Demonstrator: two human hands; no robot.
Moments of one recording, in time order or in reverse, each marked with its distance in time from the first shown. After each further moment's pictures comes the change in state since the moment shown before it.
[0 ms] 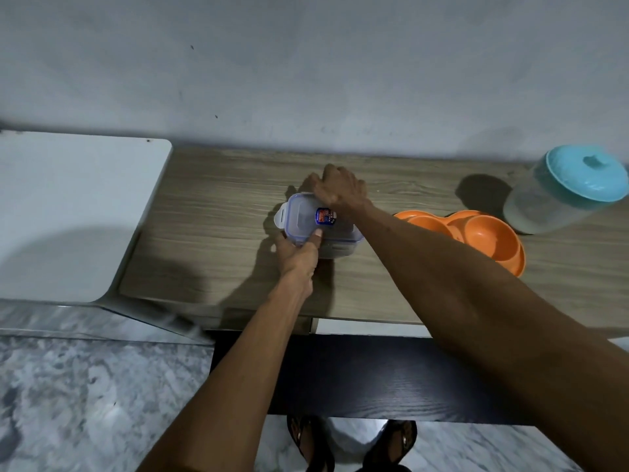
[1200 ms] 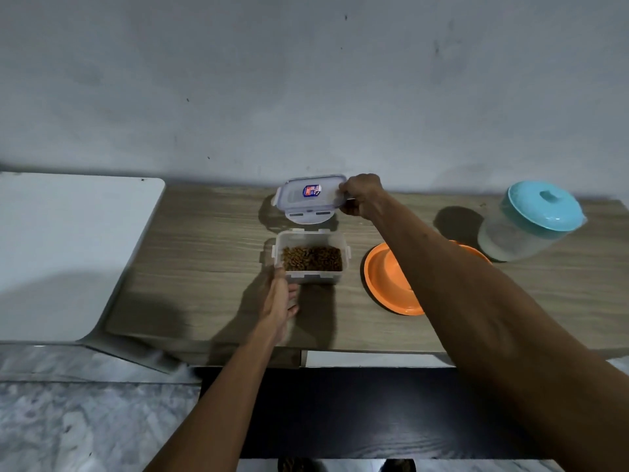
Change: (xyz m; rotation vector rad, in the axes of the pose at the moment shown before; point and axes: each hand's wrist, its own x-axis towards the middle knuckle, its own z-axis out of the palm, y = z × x) left_hand -0.006 -0.002 -0.025 0.140 -0.158 -0.118; right_hand 0.033 0.026 -0.071 1.006 0.053 0.389
